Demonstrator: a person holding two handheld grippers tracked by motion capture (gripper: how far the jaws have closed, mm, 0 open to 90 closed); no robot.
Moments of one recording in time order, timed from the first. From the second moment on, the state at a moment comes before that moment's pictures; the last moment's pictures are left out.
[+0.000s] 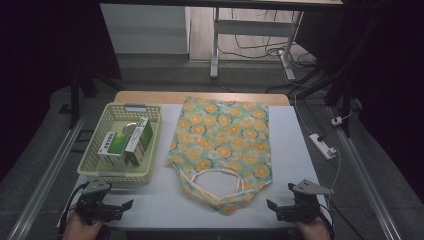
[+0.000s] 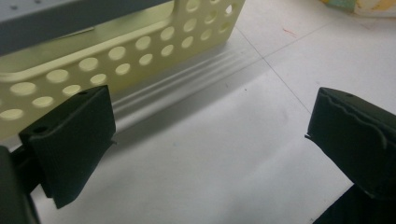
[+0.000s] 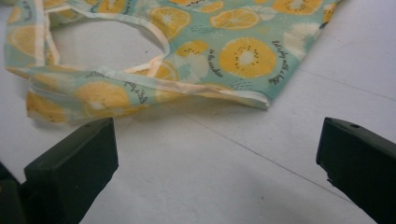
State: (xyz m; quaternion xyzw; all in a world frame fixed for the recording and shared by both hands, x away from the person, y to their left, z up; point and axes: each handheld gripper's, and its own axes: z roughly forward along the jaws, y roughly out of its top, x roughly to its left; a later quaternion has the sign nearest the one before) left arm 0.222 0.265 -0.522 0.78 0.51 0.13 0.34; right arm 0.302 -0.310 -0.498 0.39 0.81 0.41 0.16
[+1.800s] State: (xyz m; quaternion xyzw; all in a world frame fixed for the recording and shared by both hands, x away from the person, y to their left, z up) left arm 0.222 0.264 -0.522 0.78 0.50 0.13 0.34; right arm 0.302 -0.263 -0.483 0.29 0.85 0.42 0.12
